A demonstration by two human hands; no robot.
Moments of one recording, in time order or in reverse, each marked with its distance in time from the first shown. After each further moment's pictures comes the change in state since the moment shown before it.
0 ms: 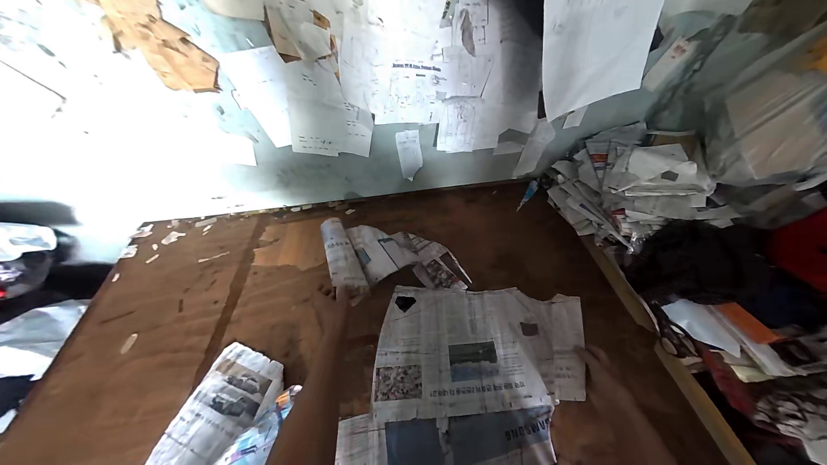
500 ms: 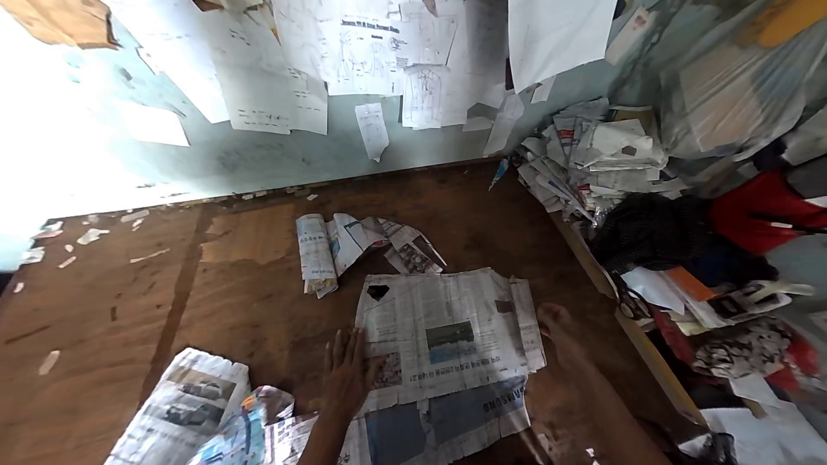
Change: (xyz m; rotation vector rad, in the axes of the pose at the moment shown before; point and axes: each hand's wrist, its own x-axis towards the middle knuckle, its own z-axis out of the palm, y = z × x) left_hand -0.133 -0.128 0.007 0.723 -0.227 0.887; right_hand 0.013 -0.008 0.012 -0.196 -0.008 -0.182
